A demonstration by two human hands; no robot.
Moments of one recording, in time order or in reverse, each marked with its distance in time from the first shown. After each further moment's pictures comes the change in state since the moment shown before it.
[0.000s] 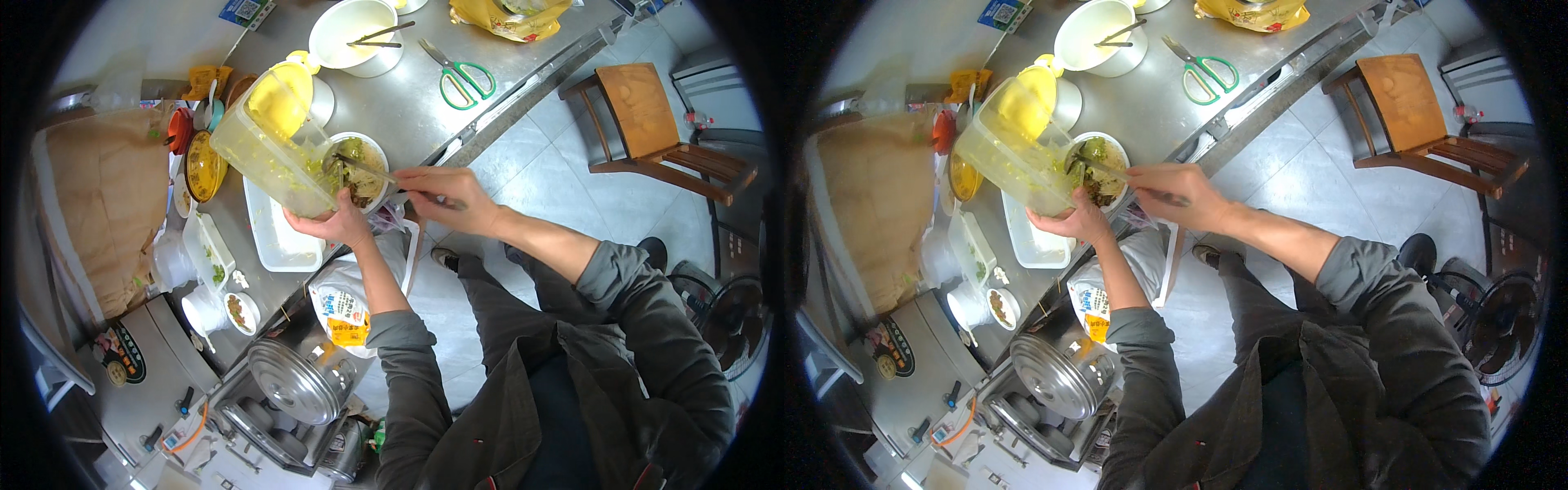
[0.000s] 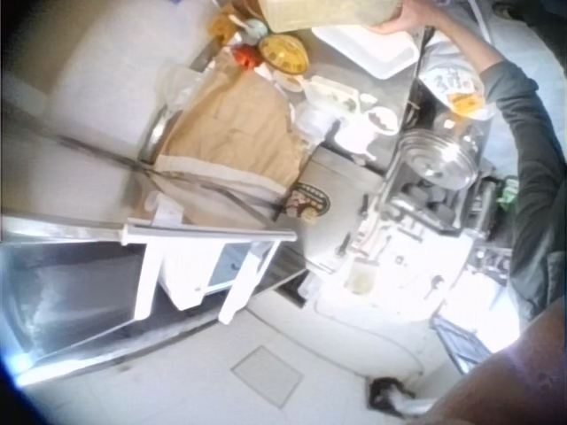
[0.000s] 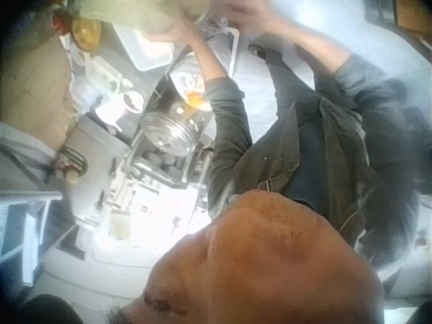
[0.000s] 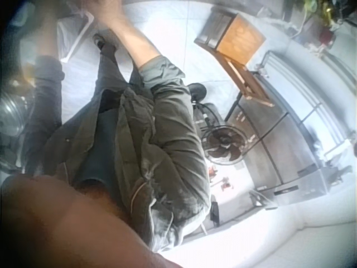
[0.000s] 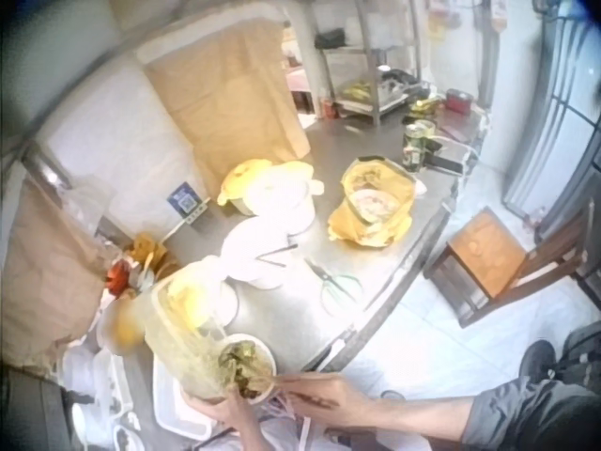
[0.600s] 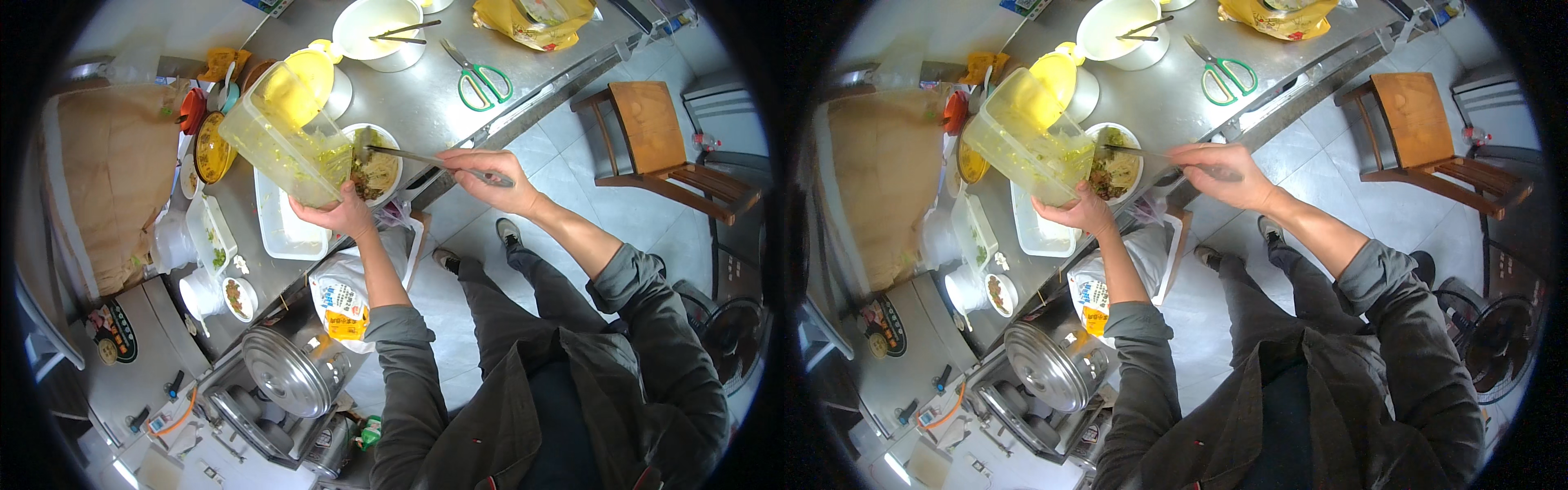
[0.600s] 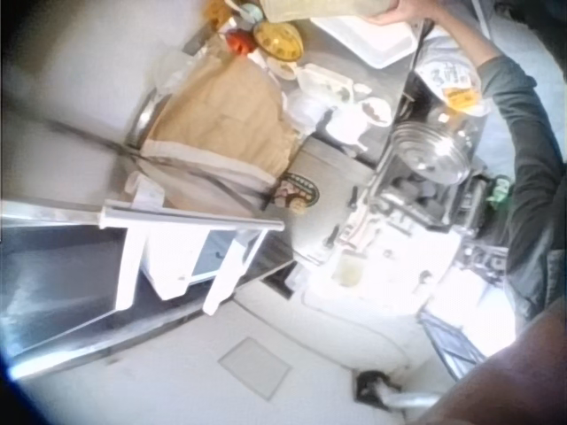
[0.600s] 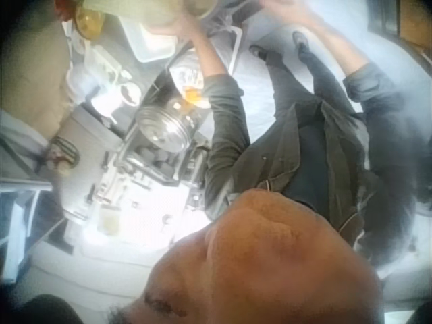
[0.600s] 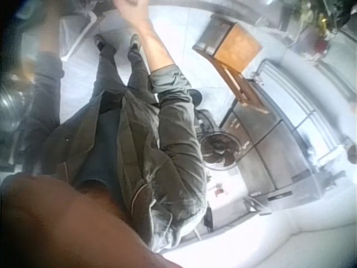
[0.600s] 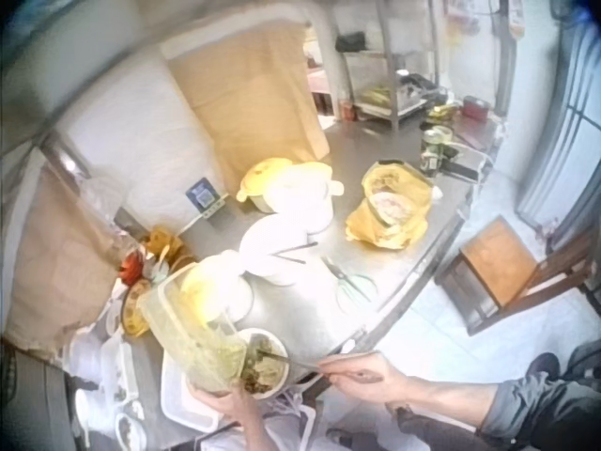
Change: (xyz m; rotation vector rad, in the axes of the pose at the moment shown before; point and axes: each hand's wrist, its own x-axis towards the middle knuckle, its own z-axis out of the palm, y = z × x) left_hand 0.010 0.001 -0.006 -0.113 0.056 -0.018; right_hand -0.004 0.013 -0.044 0.112 -0.097 0.050
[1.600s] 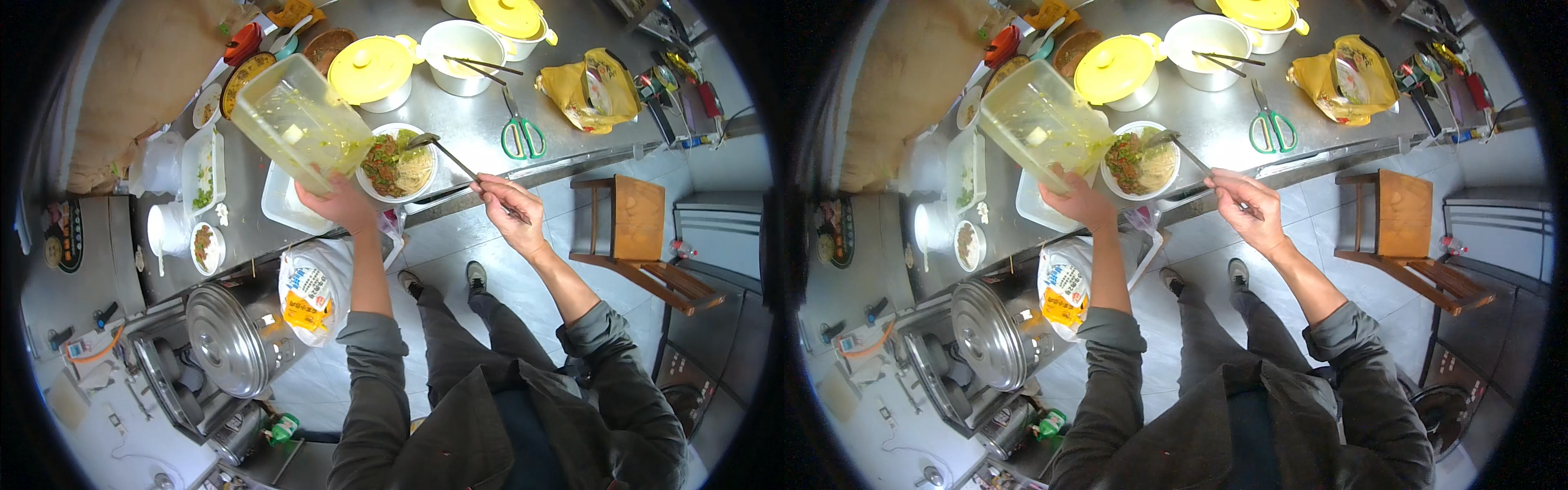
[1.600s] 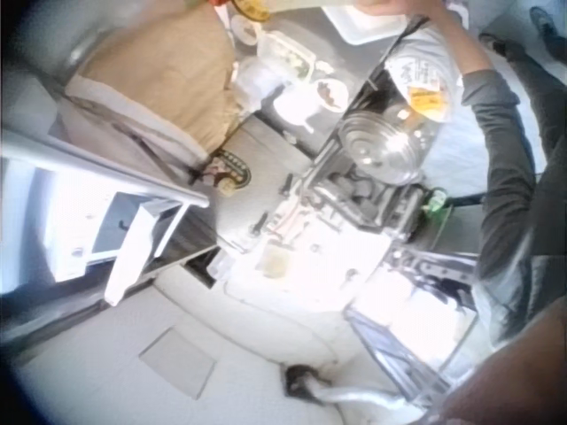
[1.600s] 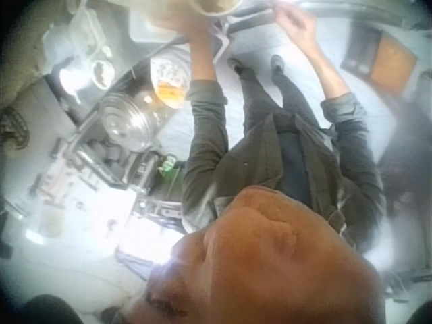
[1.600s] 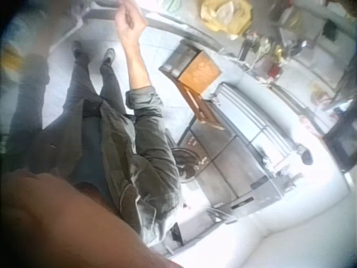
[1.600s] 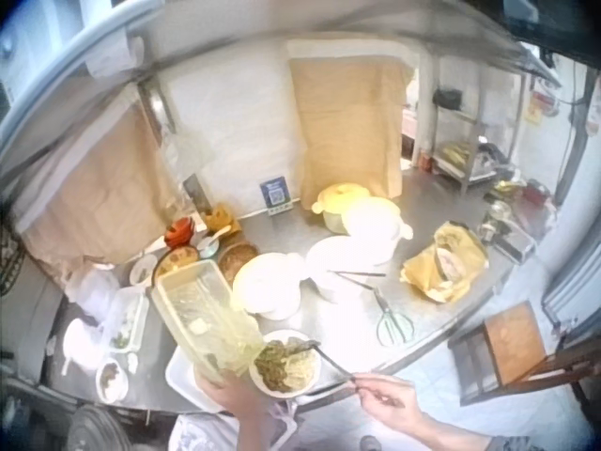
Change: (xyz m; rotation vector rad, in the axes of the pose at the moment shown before) left_hand 0.027 0.012 -0.035 -0.036 0.253 -0.166; right_hand 0.014 -0.022 0.027 -0.234 0.052 -0.146
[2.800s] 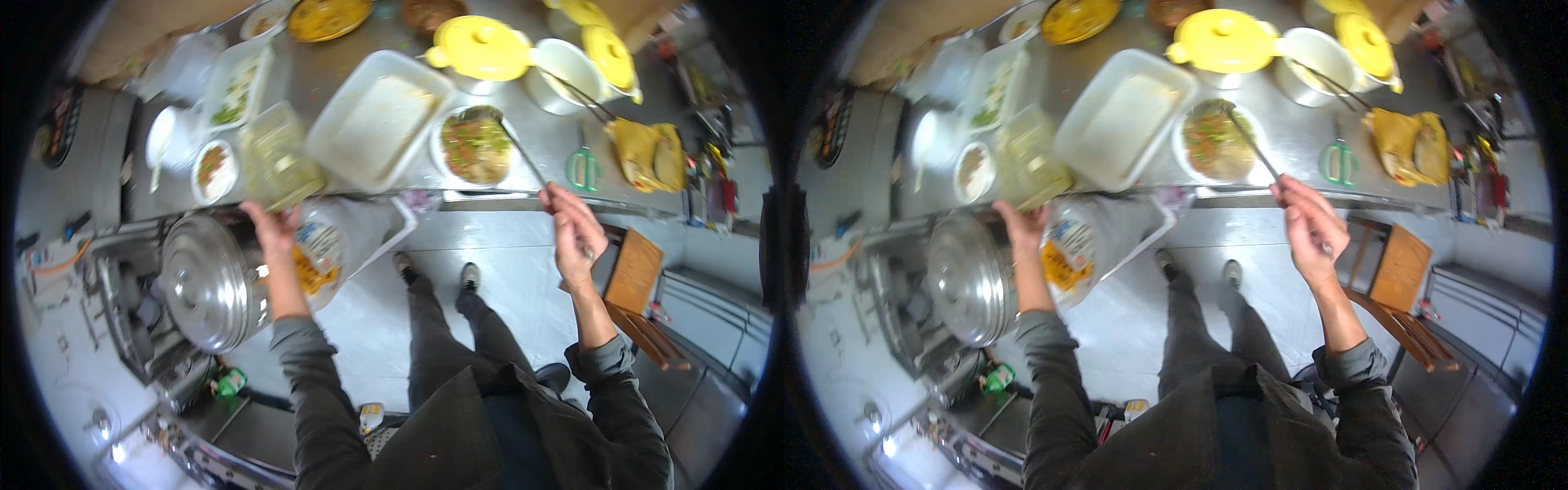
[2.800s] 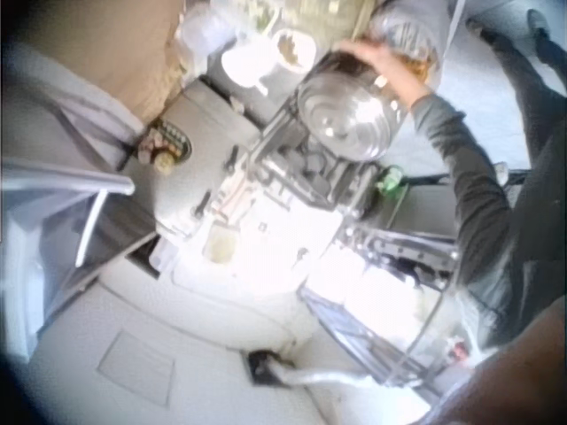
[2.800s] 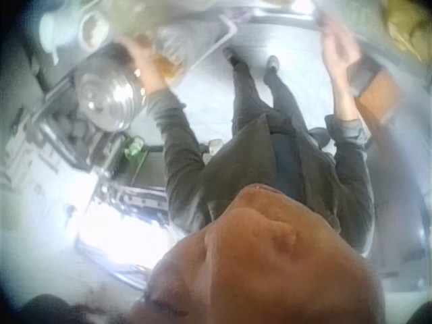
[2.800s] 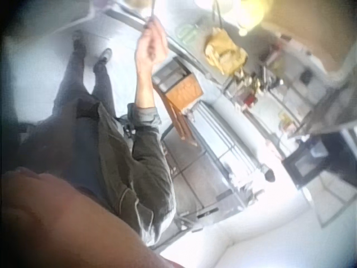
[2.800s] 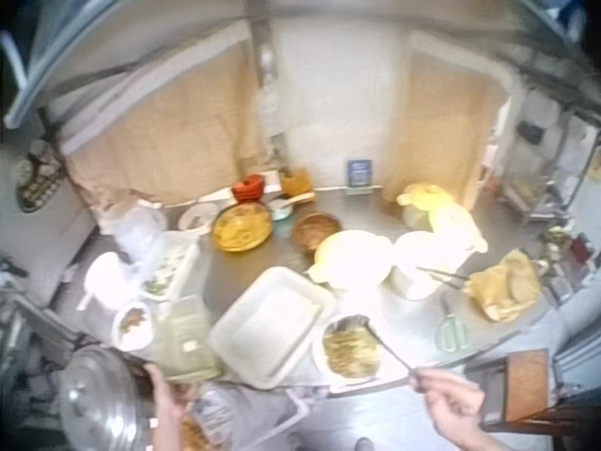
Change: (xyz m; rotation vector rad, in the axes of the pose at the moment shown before) left_hand 0.140 -0.061 -0.323 -0.243 0.174 -0.923; right_hand 0.023 -0.055 0.052 -0.035 -0.083 -0.018
